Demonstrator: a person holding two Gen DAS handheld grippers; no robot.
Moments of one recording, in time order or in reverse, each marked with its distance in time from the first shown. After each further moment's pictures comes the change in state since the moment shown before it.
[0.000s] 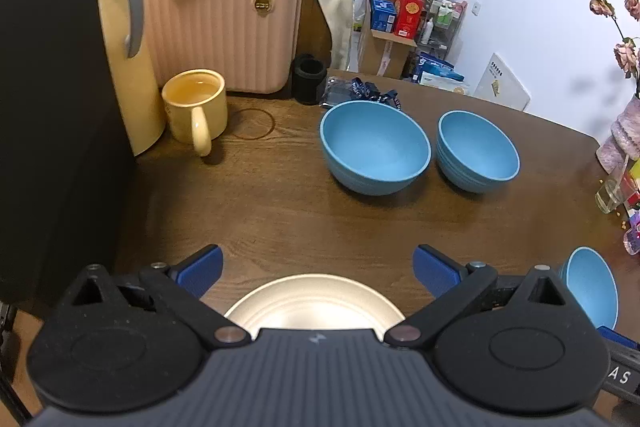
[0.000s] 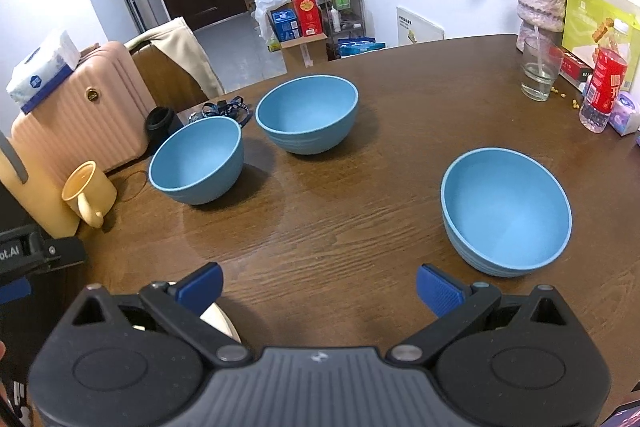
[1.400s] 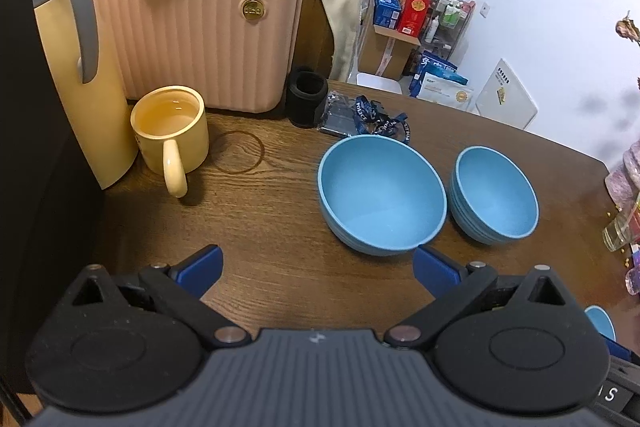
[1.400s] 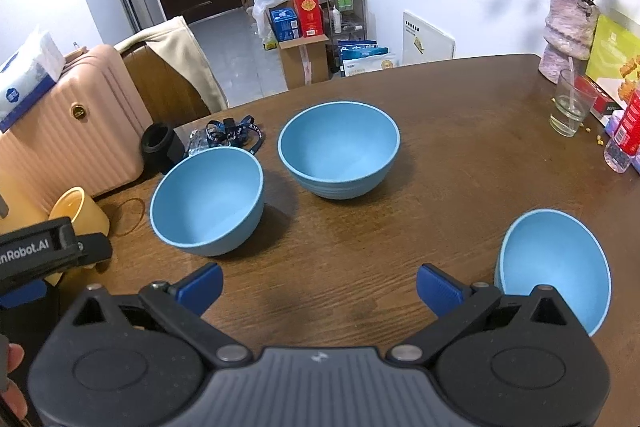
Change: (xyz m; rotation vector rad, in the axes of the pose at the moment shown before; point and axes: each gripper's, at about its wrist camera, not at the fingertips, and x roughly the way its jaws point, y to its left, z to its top) left arm 0.066 0.007 0.072 -0.047 0.043 -0.021; right arm 0.053 0.056 0.068 -0.027 0.014 -0.043
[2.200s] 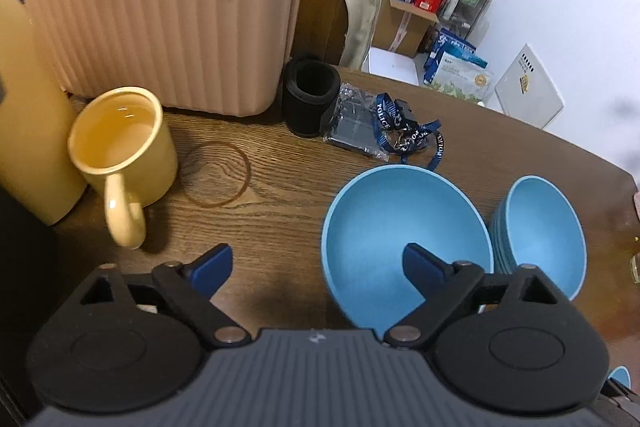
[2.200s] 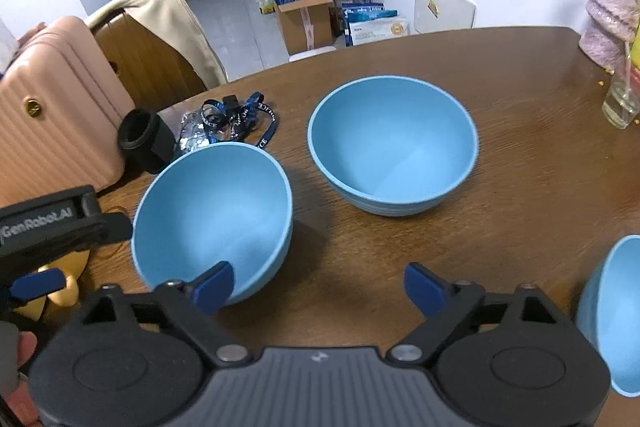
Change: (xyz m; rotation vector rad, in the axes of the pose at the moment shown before) left arm 0.110 -0.003 0.061 -0.030 0.105 0.019; right arm 0.108 0.043 0.045 0.029 0.126 -0.003
